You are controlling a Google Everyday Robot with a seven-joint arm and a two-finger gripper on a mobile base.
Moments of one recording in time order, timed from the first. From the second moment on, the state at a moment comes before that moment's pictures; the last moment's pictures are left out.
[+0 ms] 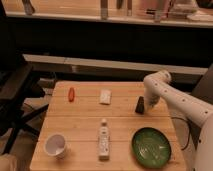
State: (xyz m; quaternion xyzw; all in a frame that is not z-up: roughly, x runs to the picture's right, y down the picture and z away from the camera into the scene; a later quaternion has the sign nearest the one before) arm 0.279 0.125 0.892 -0.31 0.02 0.00 0.95
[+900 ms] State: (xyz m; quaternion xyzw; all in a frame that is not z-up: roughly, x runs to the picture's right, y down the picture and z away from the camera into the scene) arm 0.271 0.126 0.897 -0.30 0.01 -0.01 0.95
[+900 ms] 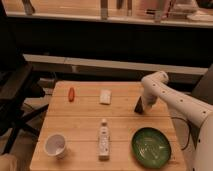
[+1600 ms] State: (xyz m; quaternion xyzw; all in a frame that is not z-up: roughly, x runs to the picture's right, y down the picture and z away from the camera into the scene) arm 0.274 0.123 0.902 -0.30 0.01 -0.01 0.96
